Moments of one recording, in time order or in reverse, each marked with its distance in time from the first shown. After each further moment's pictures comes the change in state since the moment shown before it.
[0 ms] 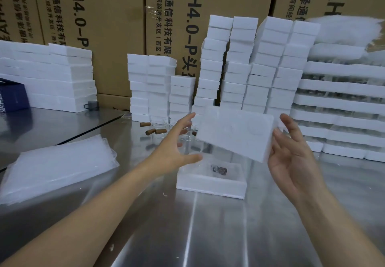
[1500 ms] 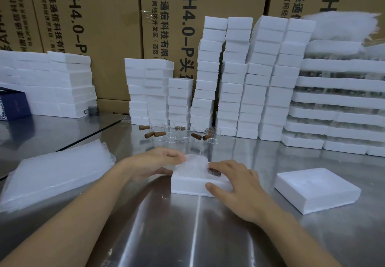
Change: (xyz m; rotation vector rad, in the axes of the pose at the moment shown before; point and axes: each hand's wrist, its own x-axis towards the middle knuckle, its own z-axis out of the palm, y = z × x) left_hand 0.001 -0.025 -0.032 -0.246 -0.393 -0.424; right_hand -0.022 0.077 -0.016 -1.735 -0.435 -0.064
